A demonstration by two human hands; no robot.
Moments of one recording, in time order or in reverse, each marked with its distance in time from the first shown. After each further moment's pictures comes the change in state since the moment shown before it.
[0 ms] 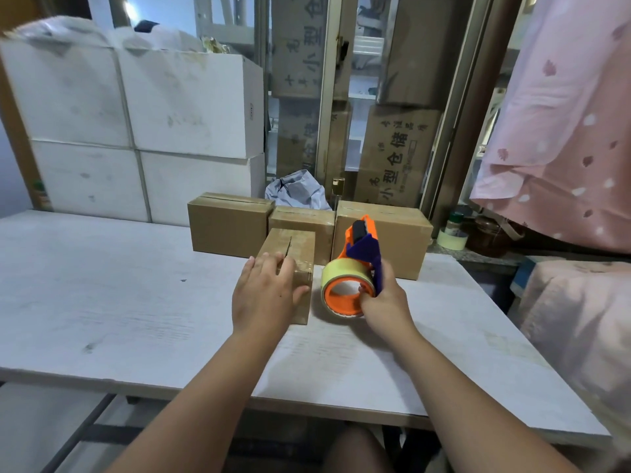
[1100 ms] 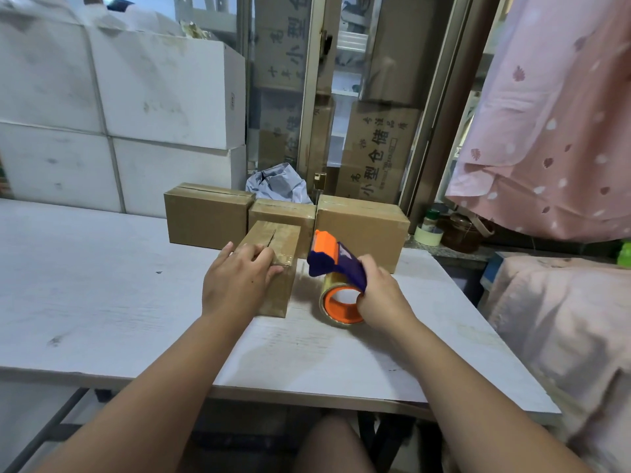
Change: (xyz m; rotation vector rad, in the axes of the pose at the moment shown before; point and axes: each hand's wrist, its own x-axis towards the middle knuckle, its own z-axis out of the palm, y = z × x) left_hand 0.007 -0.014 0.009 -0.062 0.153 0.080; right_hand -0.002 0.000 -0.030 -0.511 -0.101 -0.087
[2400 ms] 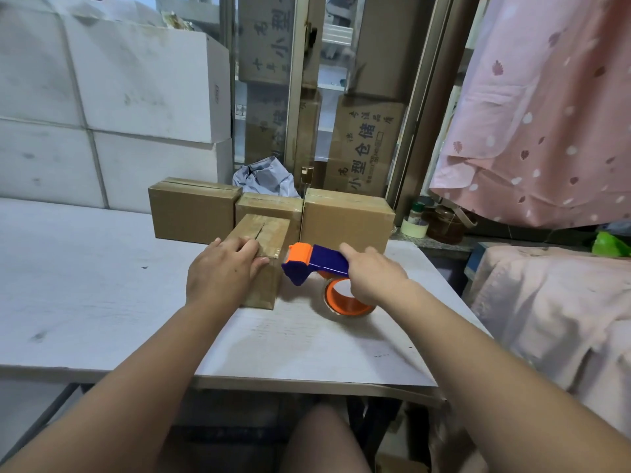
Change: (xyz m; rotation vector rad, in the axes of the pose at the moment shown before) left_hand 0.003 0.002 -0.011 -0.035 -0.034 -0.012; right_hand 0.004 -0.030 -0.036 -0.565 -0.246 0.009
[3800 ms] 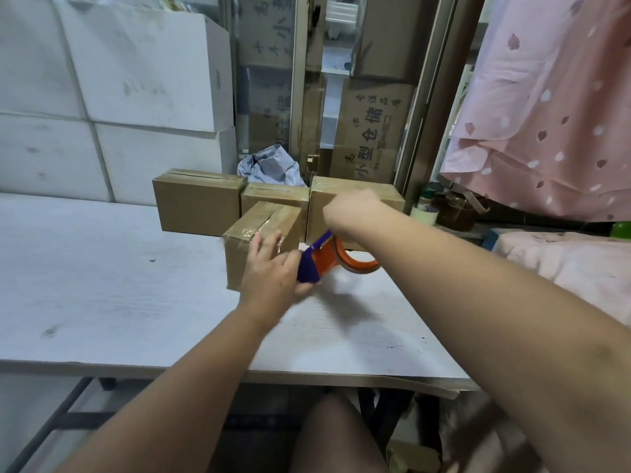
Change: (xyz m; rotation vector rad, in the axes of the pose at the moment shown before) left_hand -0.006 0.039 0.024 -0.030 -0.106 0.175; right_hand 0.038 -0.052 -0.063 -0.529 -0.085 -0.140
